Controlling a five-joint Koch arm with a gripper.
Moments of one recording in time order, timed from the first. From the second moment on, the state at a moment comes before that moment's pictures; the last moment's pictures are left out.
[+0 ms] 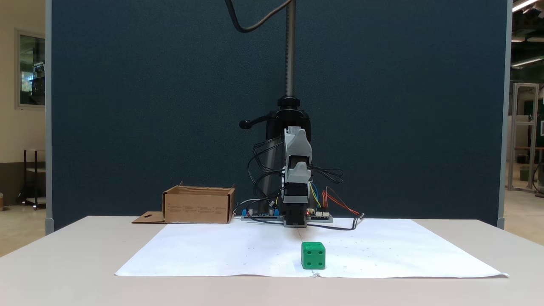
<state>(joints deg) 0.0 129.3 175.6 -95.1 -2.5</state>
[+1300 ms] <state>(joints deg) 3.7 129.3 175.6 -81.5 -2.5</state>
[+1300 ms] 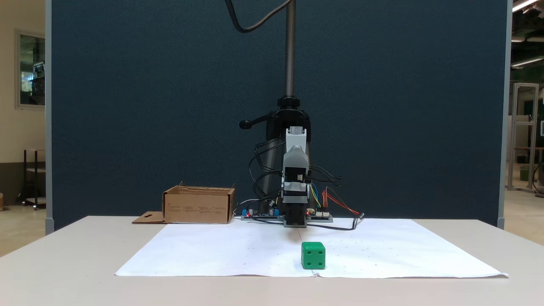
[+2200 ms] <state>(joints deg) 3.7 129.3 142.4 -23.2 -2.5</state>
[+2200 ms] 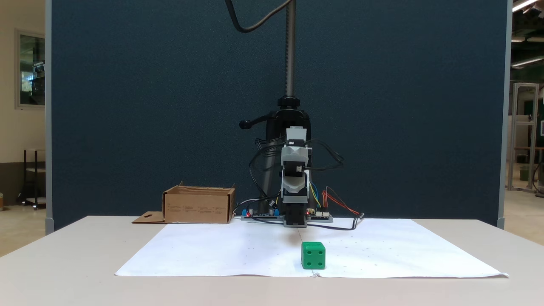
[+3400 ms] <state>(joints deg) 2.7 91.0 52.0 80.4 -2.2</state>
